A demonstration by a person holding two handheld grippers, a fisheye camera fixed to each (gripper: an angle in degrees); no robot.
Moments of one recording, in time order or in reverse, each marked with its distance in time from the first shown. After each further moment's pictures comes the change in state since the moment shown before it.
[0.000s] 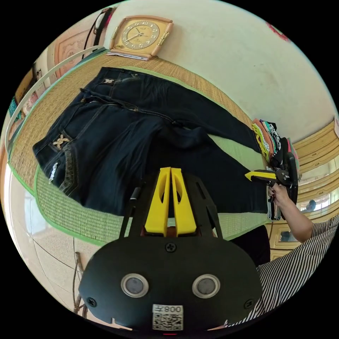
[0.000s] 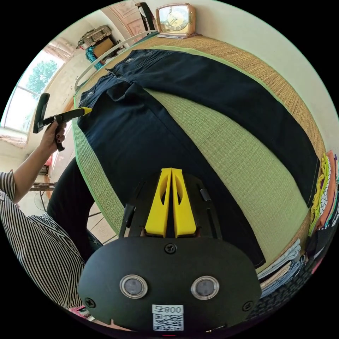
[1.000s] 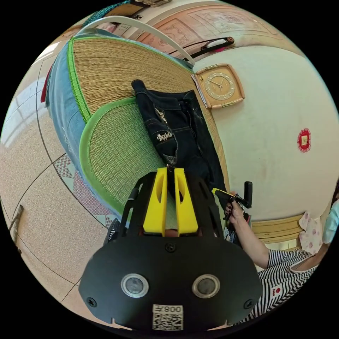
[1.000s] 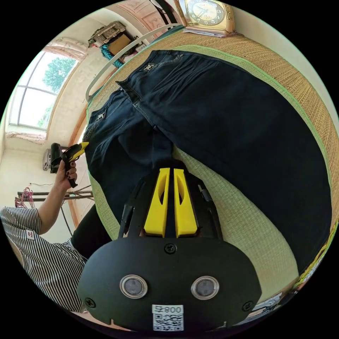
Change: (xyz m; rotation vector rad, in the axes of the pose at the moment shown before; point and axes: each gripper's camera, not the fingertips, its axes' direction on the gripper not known) left arm -0.314 0.136 -0.139 0.305 0.394 -0.532; right arm -0.097 -0.195 0.071 -0.023 -0.191 -0.083
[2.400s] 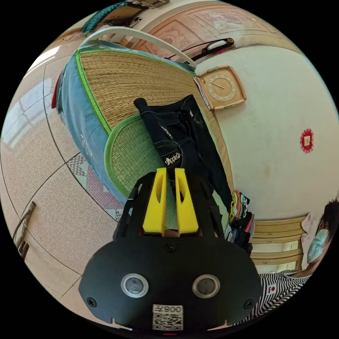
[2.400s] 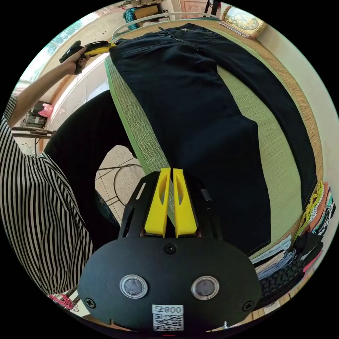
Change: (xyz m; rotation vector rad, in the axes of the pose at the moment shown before) left arm 0.020 -0.025 0.069 -0.097 -0.165 -0.048; right arm -0.140 0.267 0.006 -0.197 0.247 -0.124
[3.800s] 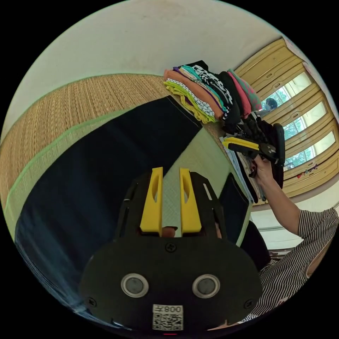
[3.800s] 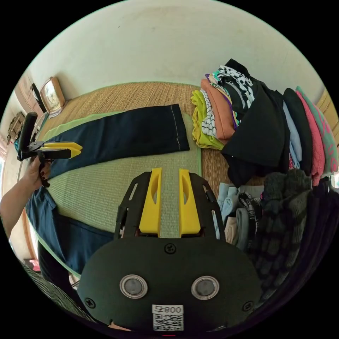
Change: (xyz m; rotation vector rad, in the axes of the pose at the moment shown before) left arm 0.676 0.183 0.711 -0.591 0.008 1.271; right arm 0.356 0.330 -0.102 0.471 0.239 0.952
